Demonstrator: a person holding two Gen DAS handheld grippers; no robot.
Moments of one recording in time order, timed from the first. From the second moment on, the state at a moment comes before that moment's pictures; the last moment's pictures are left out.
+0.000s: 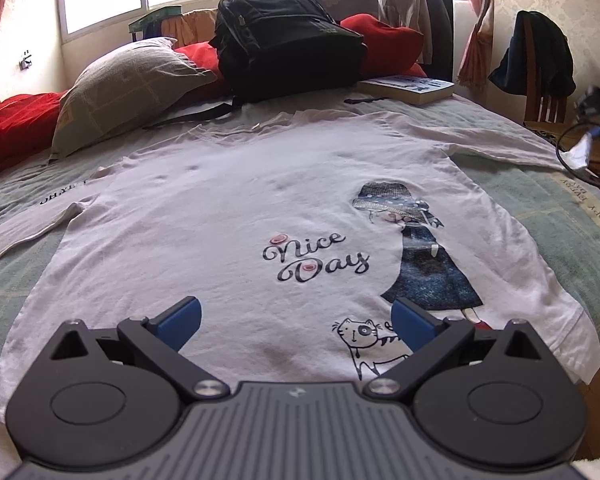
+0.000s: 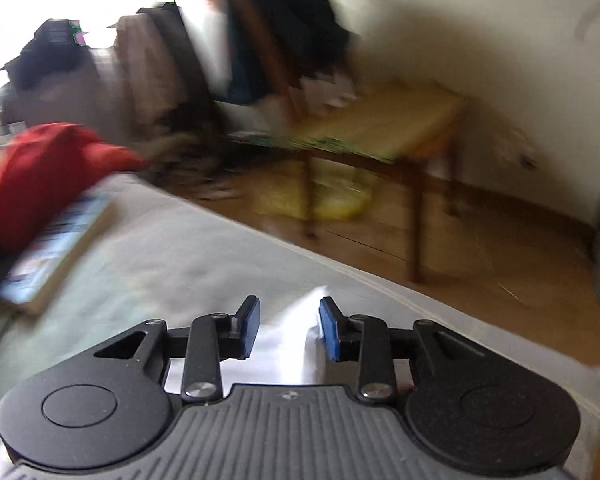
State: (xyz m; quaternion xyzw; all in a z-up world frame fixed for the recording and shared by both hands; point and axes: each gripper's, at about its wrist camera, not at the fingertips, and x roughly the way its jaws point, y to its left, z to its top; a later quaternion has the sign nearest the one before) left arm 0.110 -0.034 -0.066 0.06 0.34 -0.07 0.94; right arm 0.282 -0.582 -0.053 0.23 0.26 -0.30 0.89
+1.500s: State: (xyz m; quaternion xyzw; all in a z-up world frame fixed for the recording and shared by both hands) left arm 0.137 0.004 -0.053 0.06 0.33 -0.05 0.94; right arm 0.479 -0.320 -0.062 0.10 0.43 -0.03 0.90
